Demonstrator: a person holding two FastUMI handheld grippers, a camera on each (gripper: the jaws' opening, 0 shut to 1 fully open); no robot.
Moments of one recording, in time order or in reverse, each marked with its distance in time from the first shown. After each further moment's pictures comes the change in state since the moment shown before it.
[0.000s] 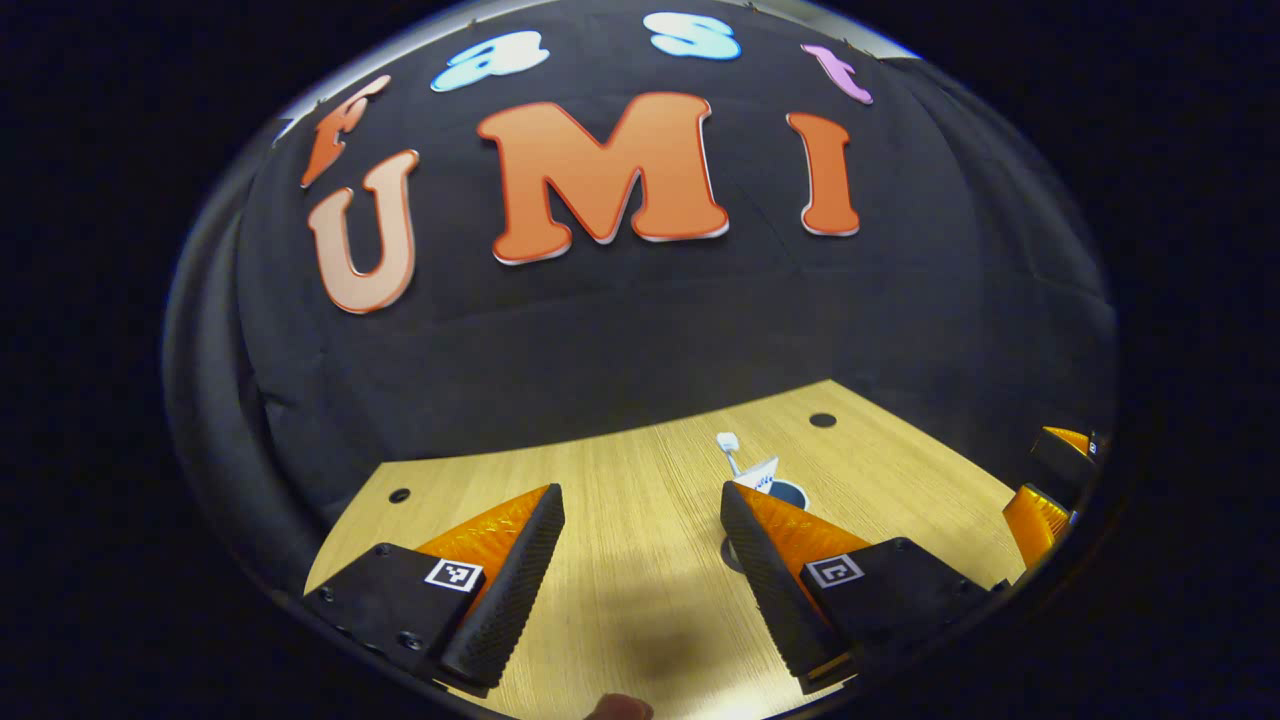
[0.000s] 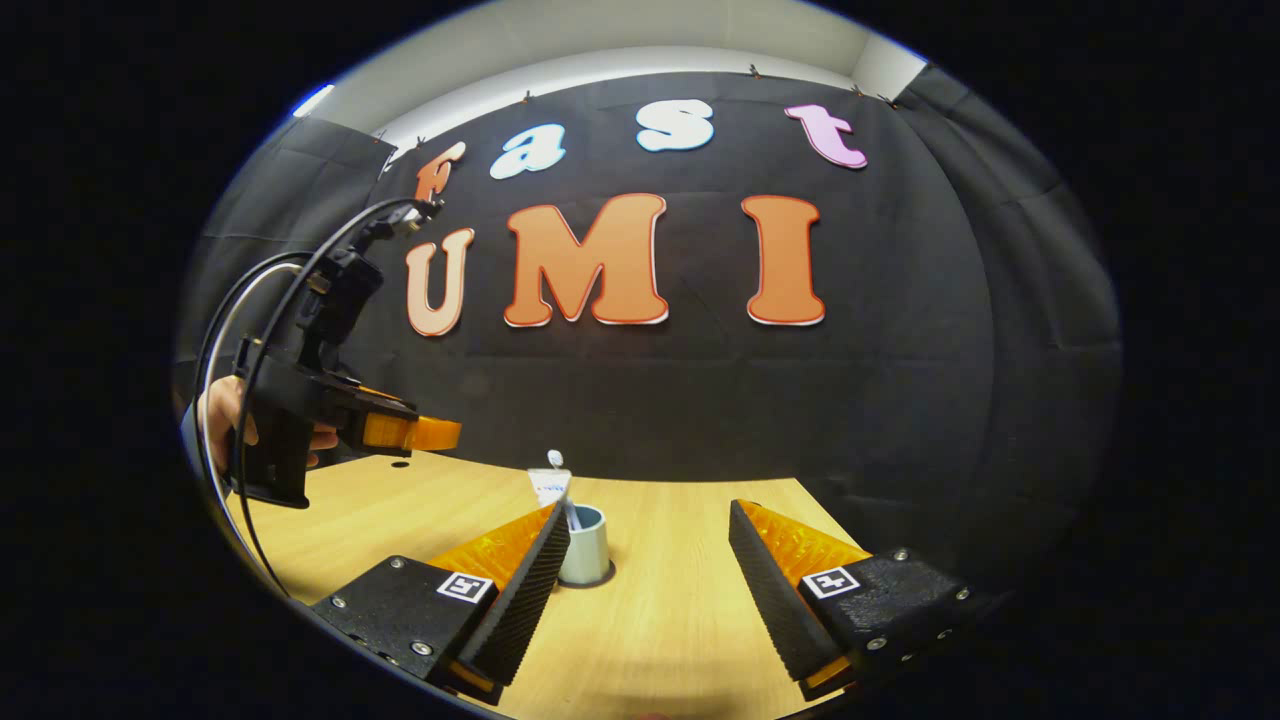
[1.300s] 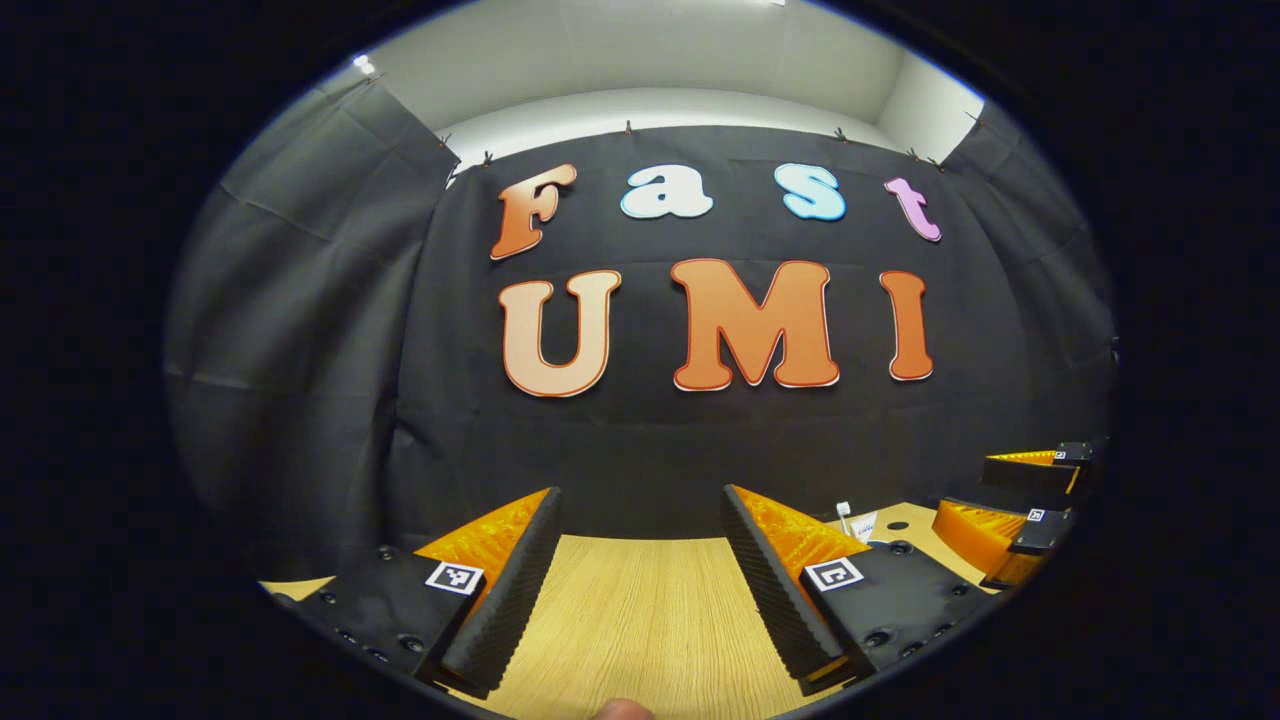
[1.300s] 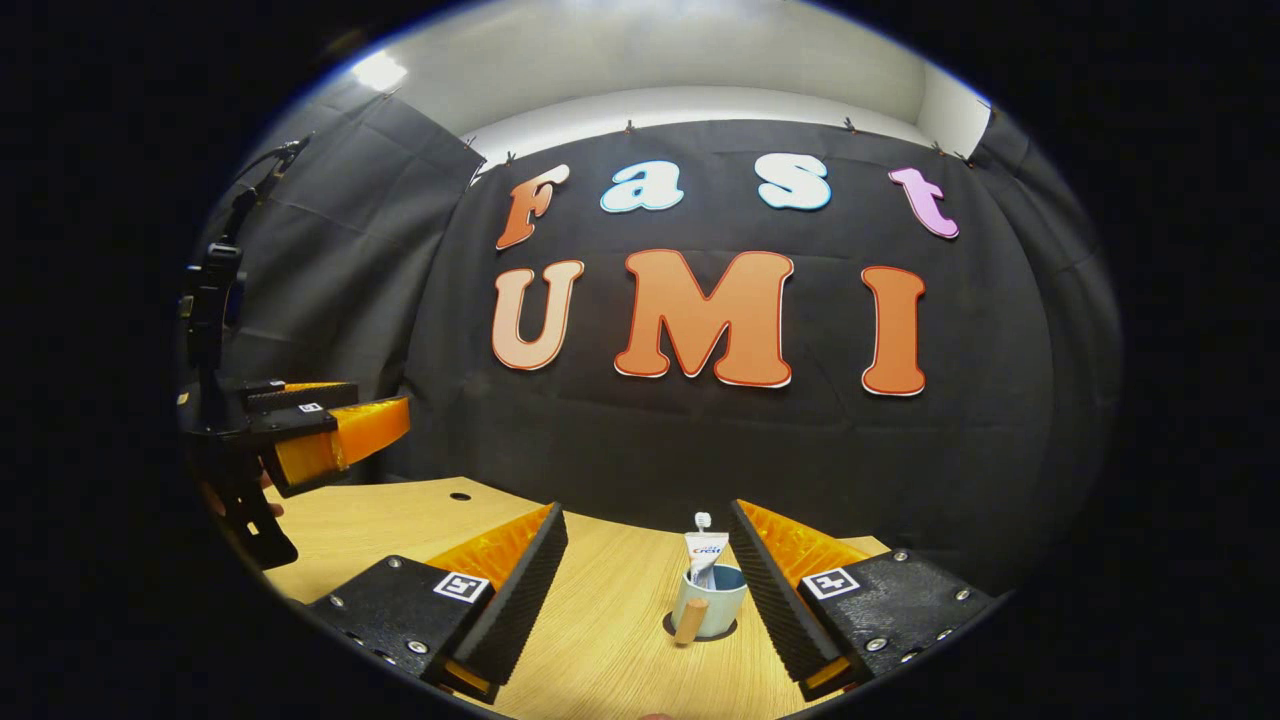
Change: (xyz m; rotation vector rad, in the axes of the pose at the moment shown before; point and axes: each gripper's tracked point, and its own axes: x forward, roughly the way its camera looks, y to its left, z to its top) left arm -0.010 0.046 -0.027 -0.152 -0.436 0.244; right arm 0.013 0.154 0.020 -0.087 -0.149 0.132
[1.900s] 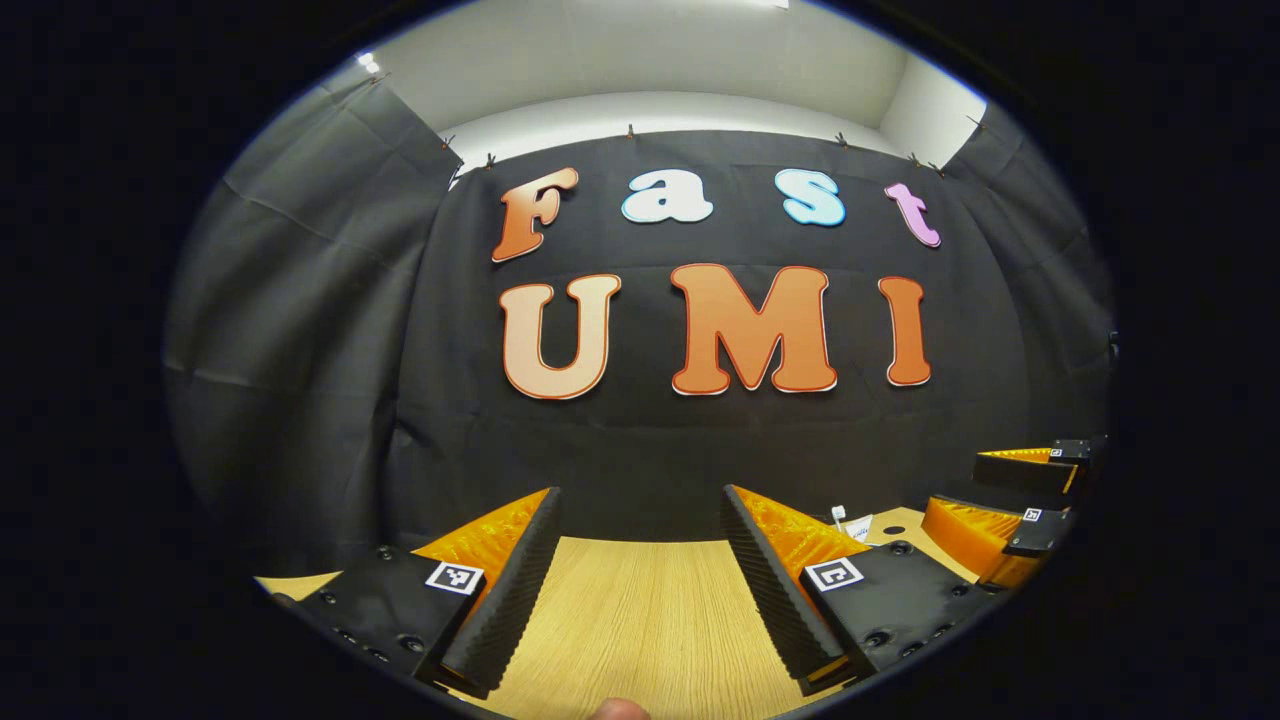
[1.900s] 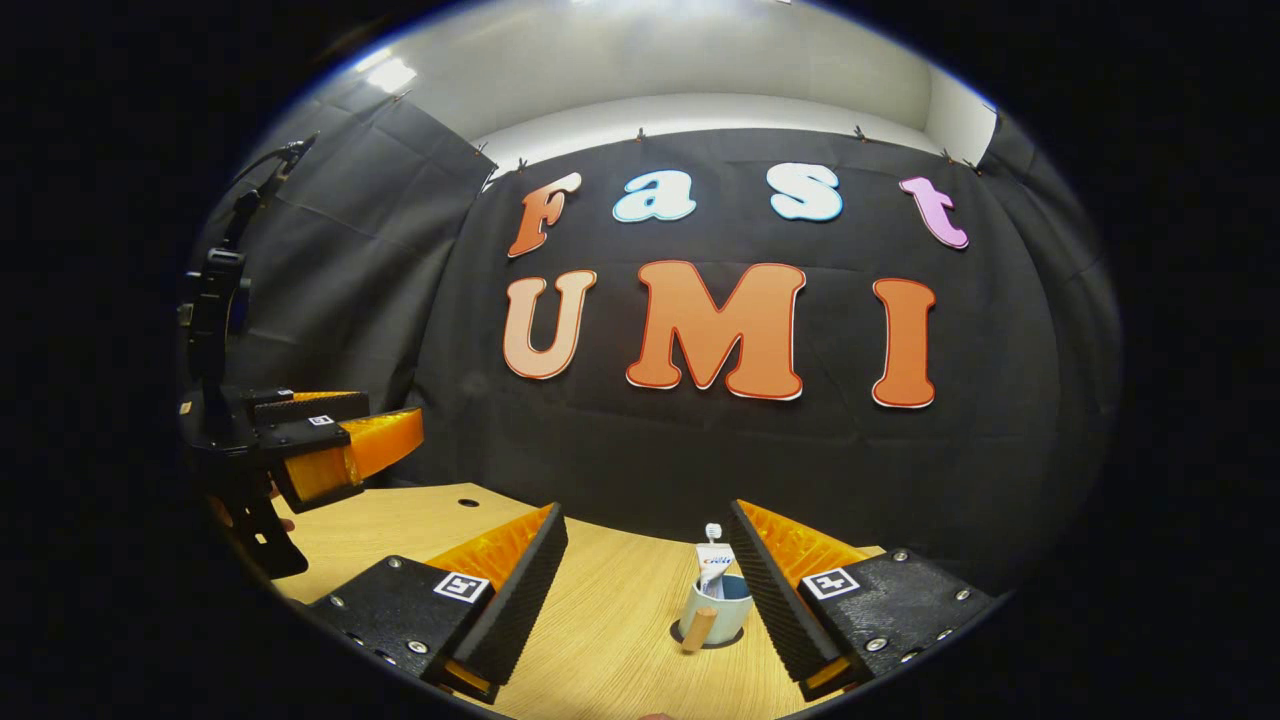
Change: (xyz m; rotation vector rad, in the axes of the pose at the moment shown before) left arm -0.005 -0.004 0.002 -0.002 -0.011 -0.002; right arm -0.002 0.005 0.010 -0.013 -0.025 0.018
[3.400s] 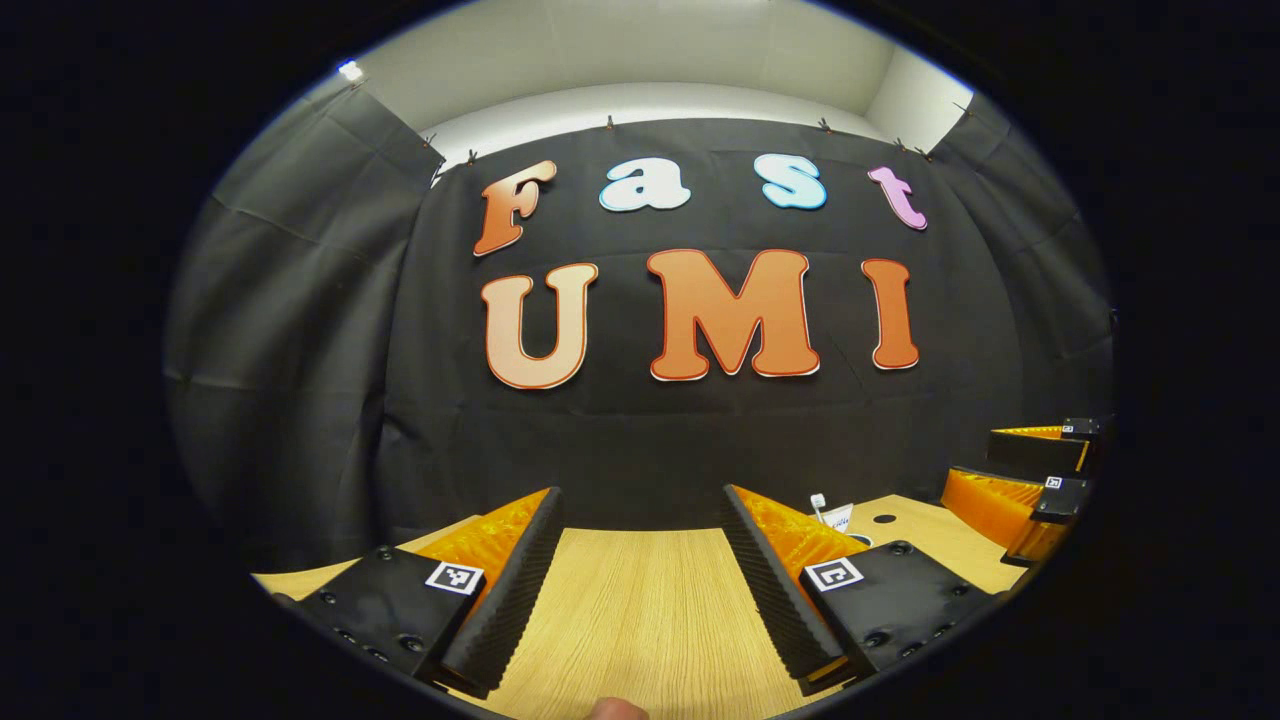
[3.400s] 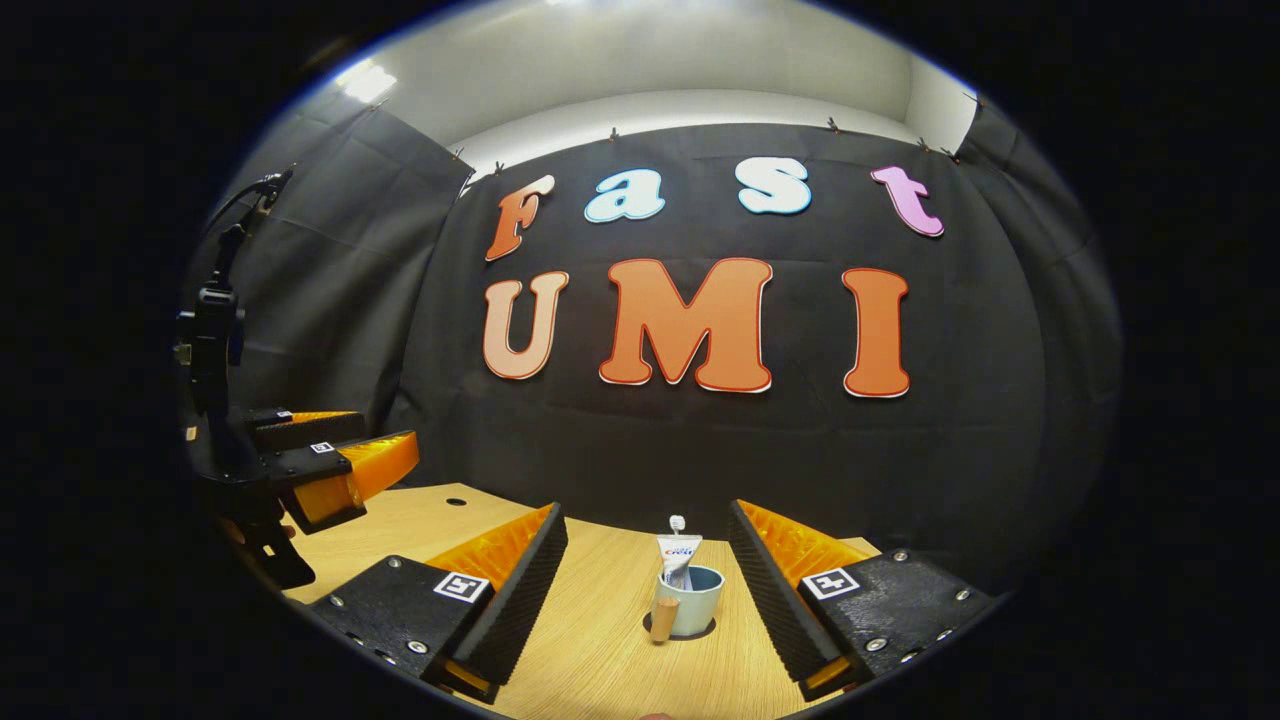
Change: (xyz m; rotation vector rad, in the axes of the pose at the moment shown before) left arm -0.003 -0.040 -0.009 0.030 0.037 -0.018; right arm -0.017 -0.041 -0.001 0.044 0.023 -0.025
